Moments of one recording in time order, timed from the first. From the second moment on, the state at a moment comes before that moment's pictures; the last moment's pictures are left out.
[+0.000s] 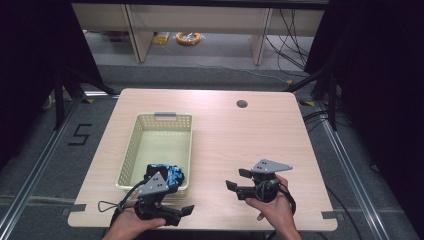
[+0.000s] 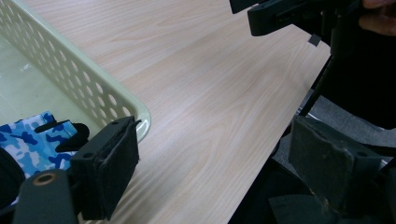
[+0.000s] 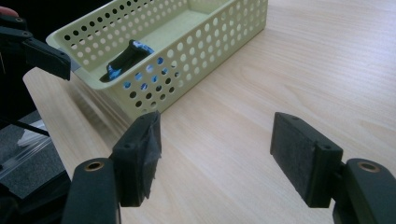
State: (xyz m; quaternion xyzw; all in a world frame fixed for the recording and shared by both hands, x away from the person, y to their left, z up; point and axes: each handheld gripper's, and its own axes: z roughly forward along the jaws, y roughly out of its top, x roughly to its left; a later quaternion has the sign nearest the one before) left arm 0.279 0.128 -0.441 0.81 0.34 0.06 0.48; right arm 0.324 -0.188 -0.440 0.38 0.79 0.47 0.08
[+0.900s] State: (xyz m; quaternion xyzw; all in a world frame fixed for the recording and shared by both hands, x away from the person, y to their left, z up) left arm 0.256 0.139 -0.471 0.81 0.32 0.01 0.49; right arm 0.295 -0.201 -0.463 0.38 0.78 0.49 0.09
